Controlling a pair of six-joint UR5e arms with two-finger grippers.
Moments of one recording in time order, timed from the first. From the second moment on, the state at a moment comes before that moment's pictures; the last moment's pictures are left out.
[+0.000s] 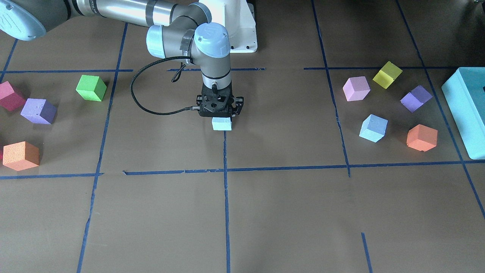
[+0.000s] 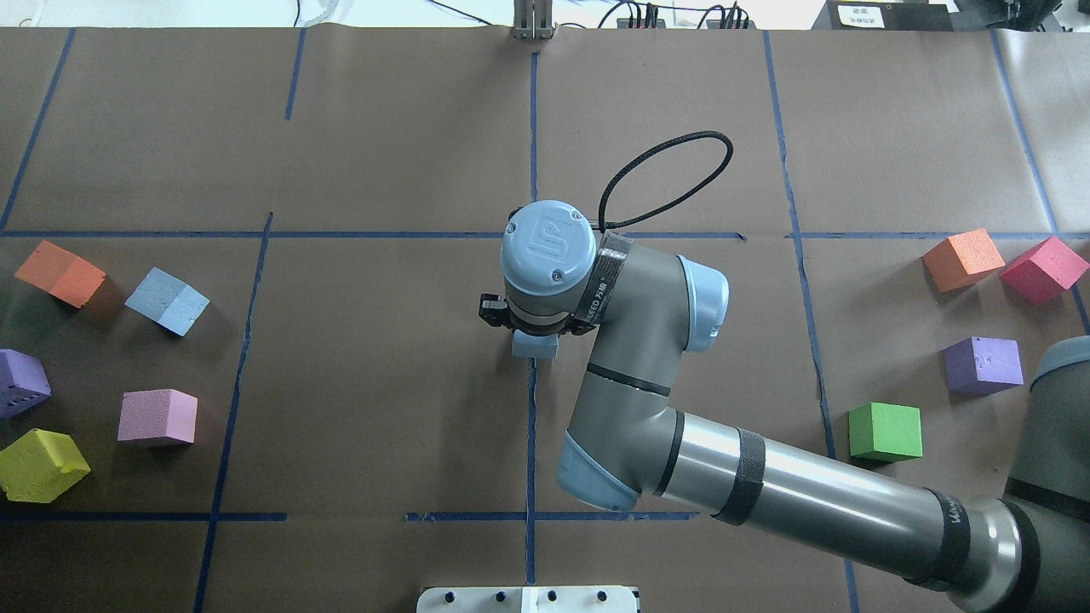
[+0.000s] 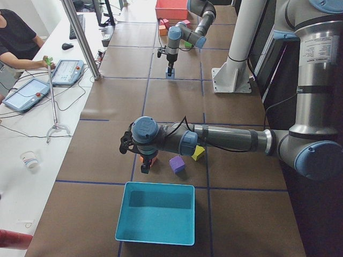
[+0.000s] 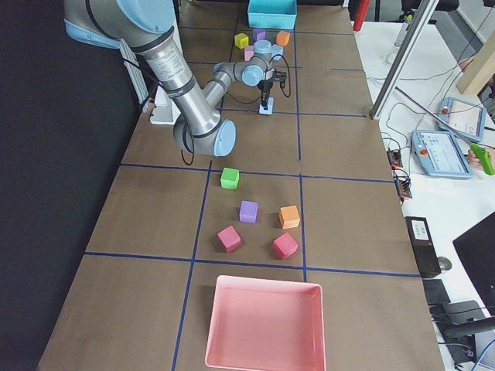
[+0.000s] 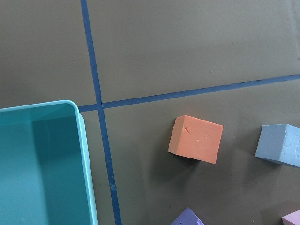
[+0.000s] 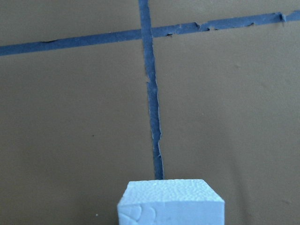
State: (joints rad) left arm -1.54 -1.52 -1.70 -1.68 -2.52 0.01; right arm 0.45 -0.75 1.48 -1.51 1.79 1.36
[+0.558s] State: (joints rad) left arm -1.54 -1.52 -1.70 -1.68 -2.52 0.01; right arm 0.44 -0.75 1.47 -1.51 1.79 1.33
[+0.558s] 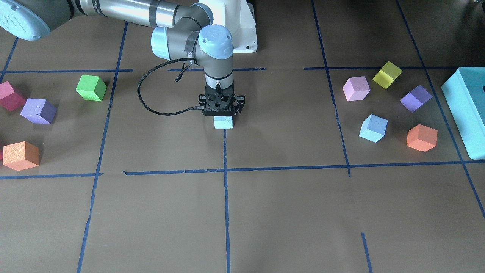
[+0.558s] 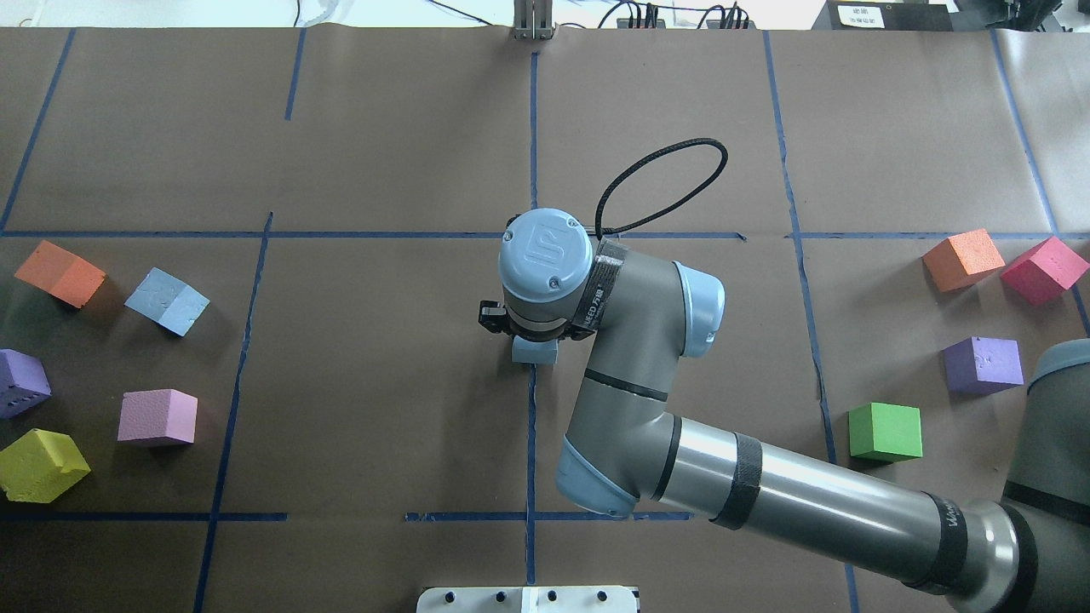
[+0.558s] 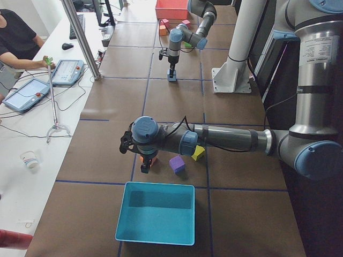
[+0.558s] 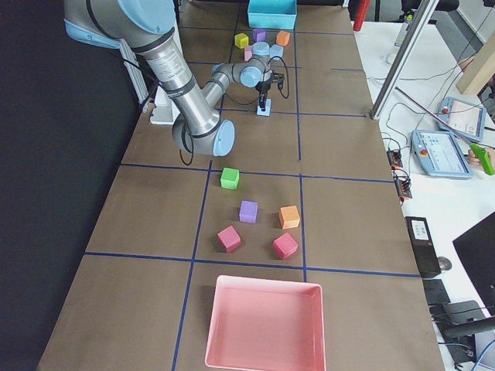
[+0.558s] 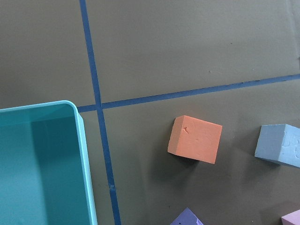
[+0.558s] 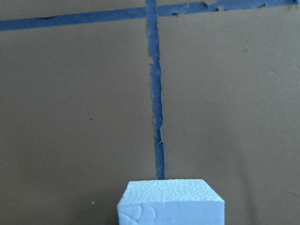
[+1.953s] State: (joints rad) left arm -1.14 -1.71 -1.72 -1.75 -2.40 -0.07; right arm 0.80 -1.20 1.96 -1.51 2.07 1.07
